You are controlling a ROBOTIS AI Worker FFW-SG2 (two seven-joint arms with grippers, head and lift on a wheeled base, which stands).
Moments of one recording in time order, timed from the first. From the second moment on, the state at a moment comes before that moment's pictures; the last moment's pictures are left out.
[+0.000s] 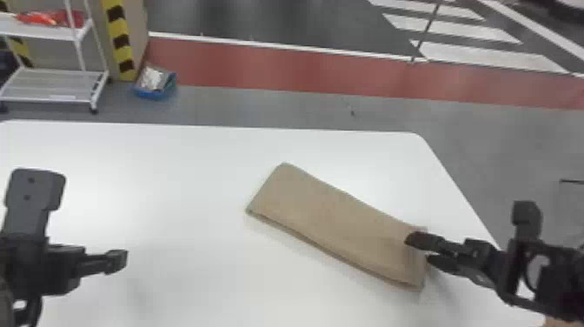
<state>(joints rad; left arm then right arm) 0.10 0.07 -0.03 -2.21 -0.21 1.42 -0.28 -0.04 -0.22 -0.72 -1.82 -0.43 1.57 0.44</state>
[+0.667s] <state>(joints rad) 0.10 0.07 -0.03 -2.22 -0.21 1.42 -0.28 0.01 -0.22 -0.77 -1.86 -0.46 1.57 0.53</state>
